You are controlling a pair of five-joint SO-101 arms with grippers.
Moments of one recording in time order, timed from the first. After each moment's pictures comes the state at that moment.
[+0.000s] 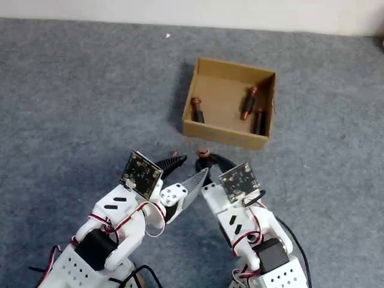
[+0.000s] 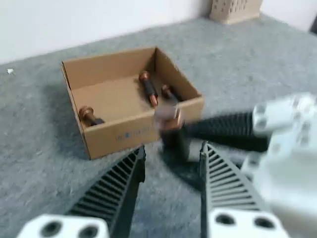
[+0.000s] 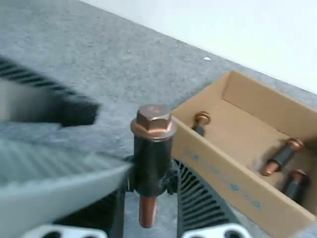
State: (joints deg) left arm 33.5 -90.1 79.7 39.4 9.3; right arm -28.8 -104.2 92.6 34.3 10.9
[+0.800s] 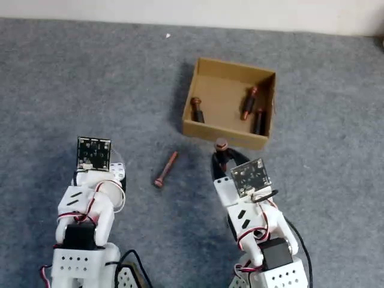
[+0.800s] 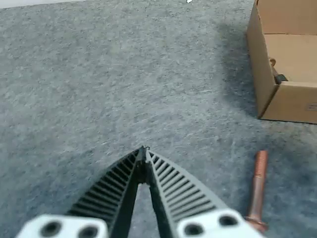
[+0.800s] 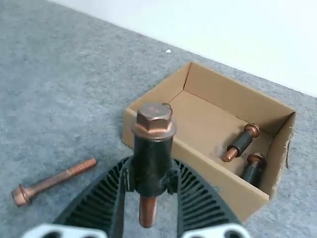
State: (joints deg) left arm -4.2 -90.1 88.3 40.8 1.3; right arm -22.6 -104.1 92.6 35.3 13.7
